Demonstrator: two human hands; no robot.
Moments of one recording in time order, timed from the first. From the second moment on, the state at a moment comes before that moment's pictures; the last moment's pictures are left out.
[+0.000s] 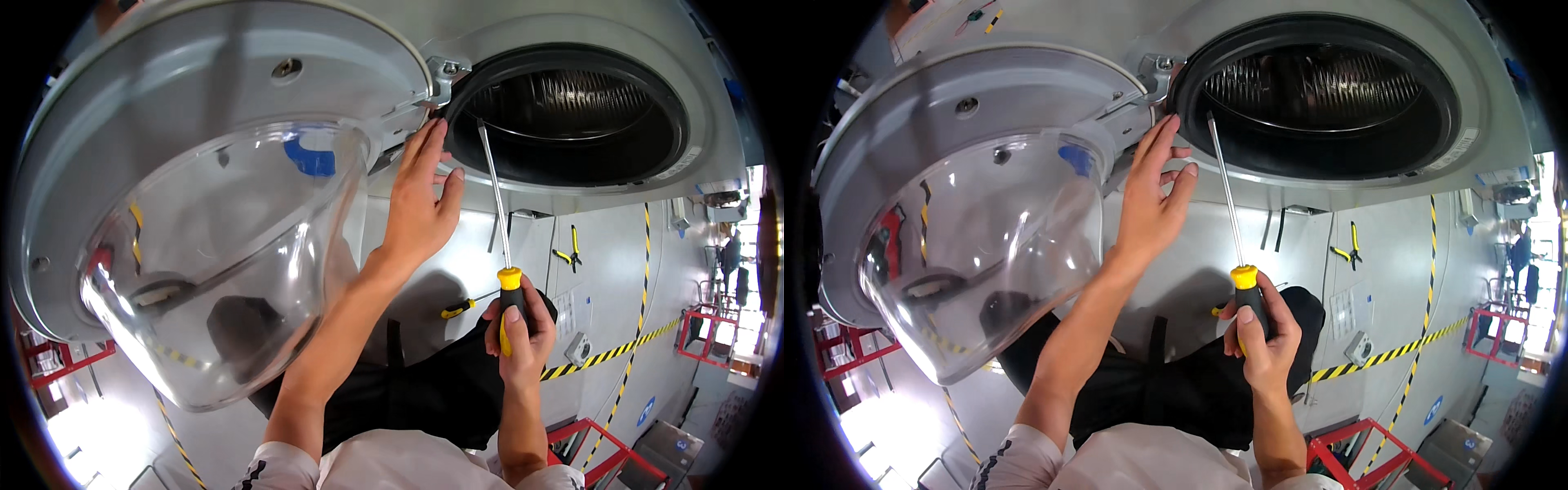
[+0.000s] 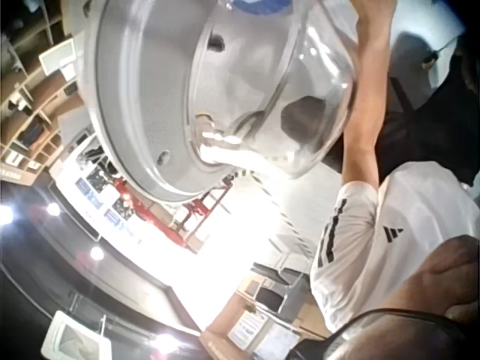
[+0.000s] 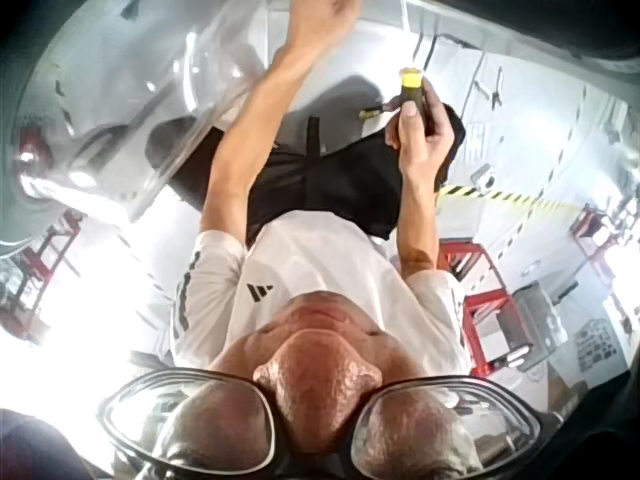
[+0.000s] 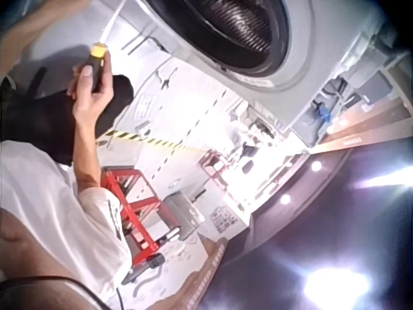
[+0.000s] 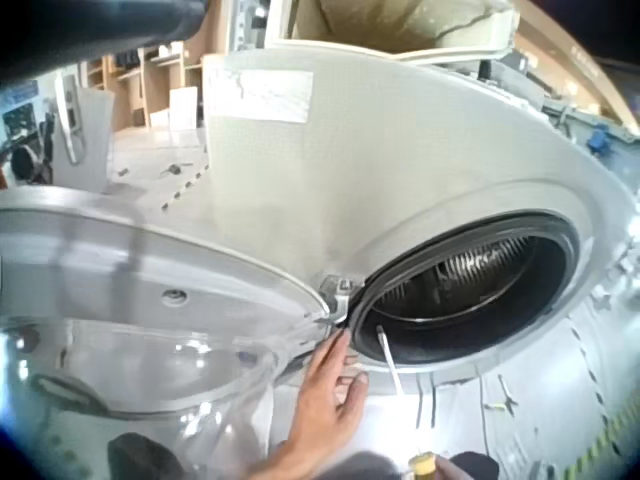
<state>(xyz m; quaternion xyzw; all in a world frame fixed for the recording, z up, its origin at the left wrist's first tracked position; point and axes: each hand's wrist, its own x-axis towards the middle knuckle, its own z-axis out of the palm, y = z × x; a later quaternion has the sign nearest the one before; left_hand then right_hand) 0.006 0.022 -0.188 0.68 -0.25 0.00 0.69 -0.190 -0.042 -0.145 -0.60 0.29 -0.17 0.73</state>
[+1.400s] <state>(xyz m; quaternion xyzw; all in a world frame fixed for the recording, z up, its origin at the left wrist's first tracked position) 0.032 0.055 -0.204 0.62 -0.41 -0.15 0.65 -0.136 0.048 -0.128 -0.66 0.39 -0.22 0.60</state>
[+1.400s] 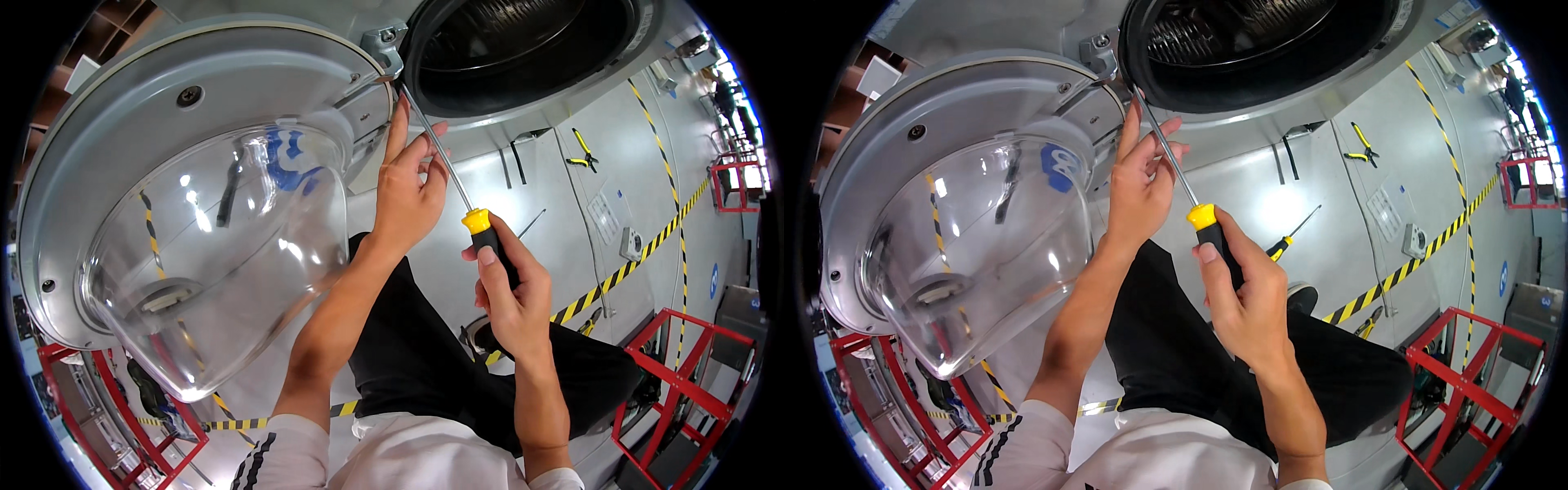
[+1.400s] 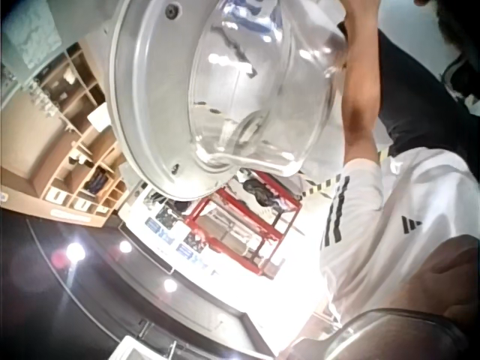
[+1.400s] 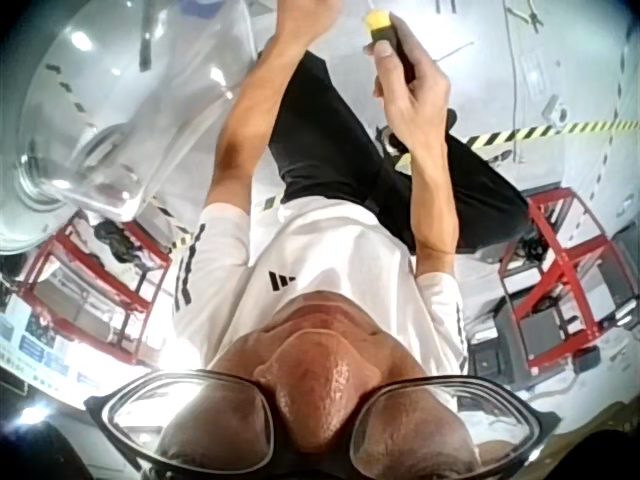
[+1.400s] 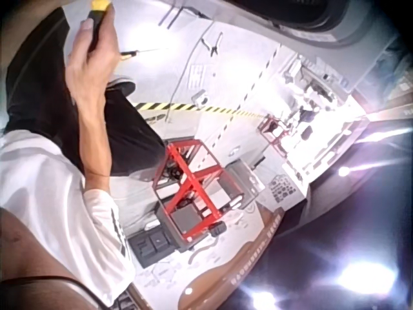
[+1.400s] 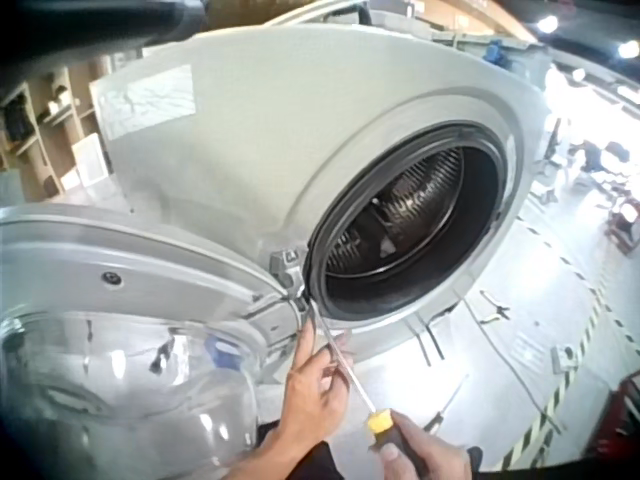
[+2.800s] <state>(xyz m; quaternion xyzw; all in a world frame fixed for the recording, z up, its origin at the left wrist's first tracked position) 0.039 0.059 -0.208 0.62 -0.39 -0.13 0.66 0.018 -0.032 -0.180 -0.52 0.29 -0.38 0.71</state>
